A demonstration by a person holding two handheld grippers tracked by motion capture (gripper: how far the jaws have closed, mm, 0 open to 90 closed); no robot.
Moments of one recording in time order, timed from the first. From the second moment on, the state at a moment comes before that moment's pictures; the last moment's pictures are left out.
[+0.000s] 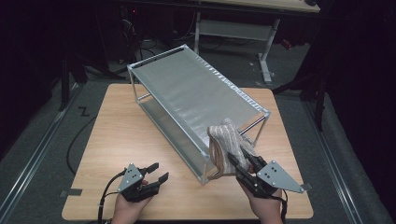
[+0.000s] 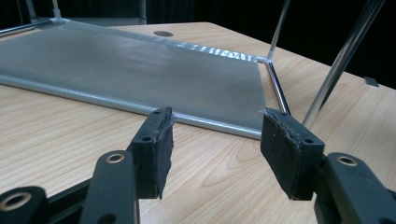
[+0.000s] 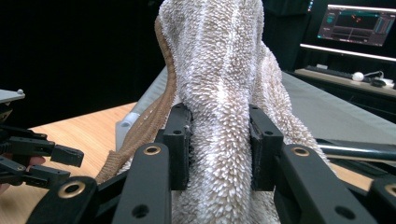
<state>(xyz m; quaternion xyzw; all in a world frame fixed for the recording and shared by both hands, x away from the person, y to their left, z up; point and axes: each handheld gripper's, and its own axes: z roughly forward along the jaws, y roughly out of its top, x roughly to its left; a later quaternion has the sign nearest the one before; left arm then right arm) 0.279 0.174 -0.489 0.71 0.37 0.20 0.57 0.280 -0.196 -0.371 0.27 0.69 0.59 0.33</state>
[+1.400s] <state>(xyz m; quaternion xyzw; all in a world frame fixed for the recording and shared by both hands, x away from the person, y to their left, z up) 0.265 0.193 -0.490 0.70 0.40 0.21 0.56 0.301 -0.201 -0.375 0.28 0.69 0.60 0.31</state>
